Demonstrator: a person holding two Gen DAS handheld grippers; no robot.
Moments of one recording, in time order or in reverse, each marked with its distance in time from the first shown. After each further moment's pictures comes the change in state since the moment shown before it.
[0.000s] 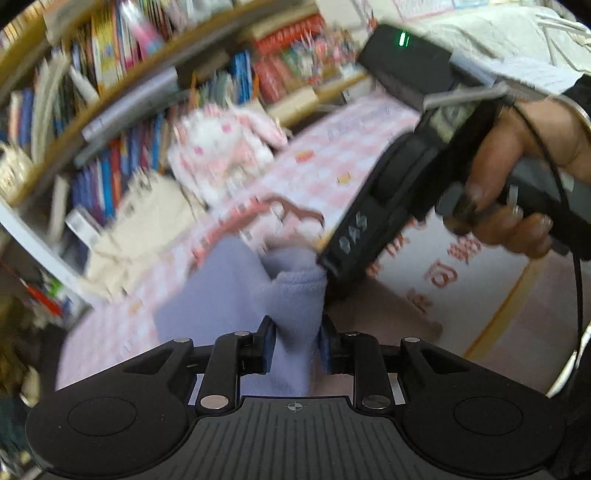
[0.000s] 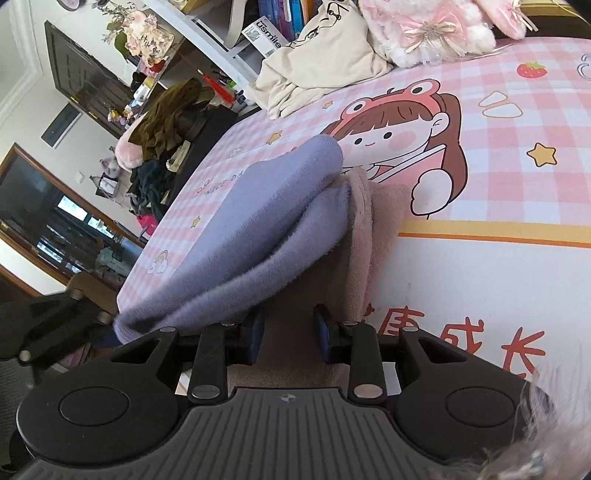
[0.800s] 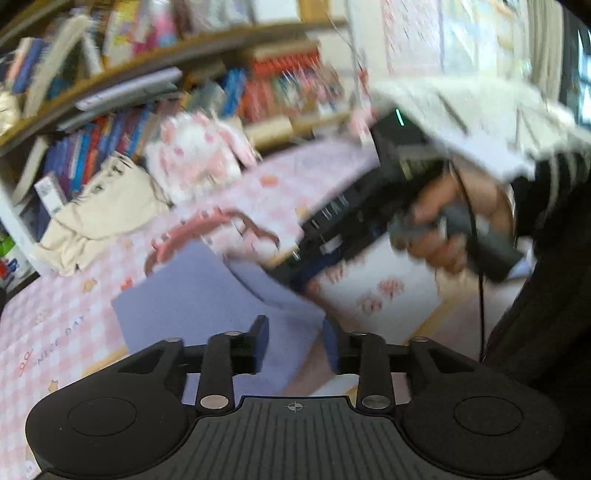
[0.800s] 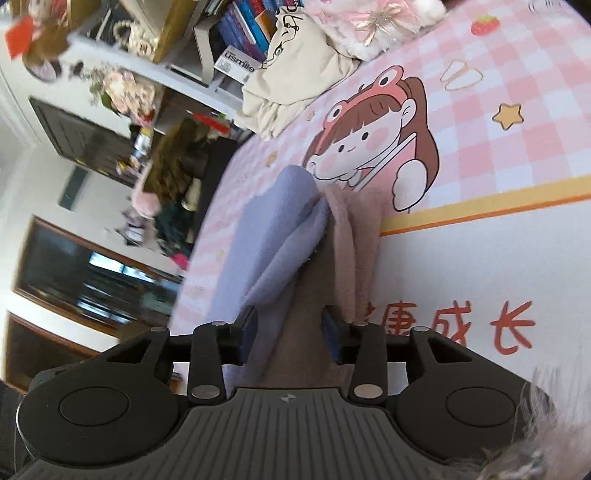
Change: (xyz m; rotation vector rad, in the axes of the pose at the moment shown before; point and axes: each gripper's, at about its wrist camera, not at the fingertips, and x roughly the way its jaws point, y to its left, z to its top) left arm -0.034 0.059 -0.016 -0.282 -0.033 -0.229; right arm -0.024 -0.036 0.007 0.259 -0.032 0.156
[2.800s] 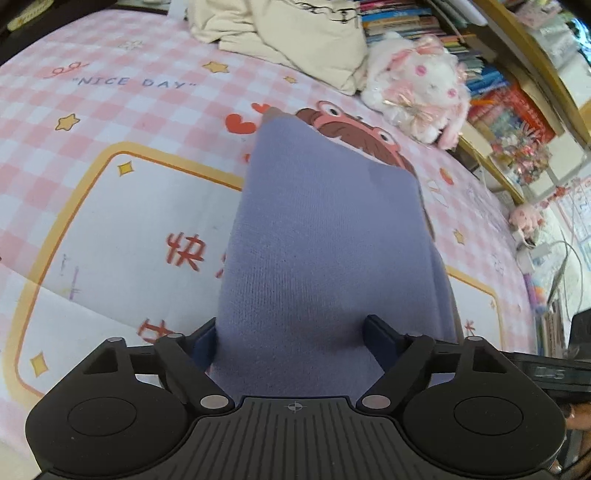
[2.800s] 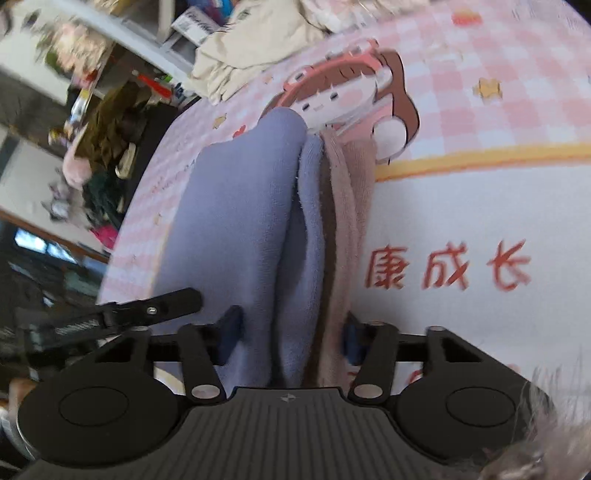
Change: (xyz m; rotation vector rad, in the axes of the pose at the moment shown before) left arm 0.070 0.098 -0.051 -0.819 0.234 0.018; right arm 0.023 0.047 -0.032 -0.106 0.047 -0.327
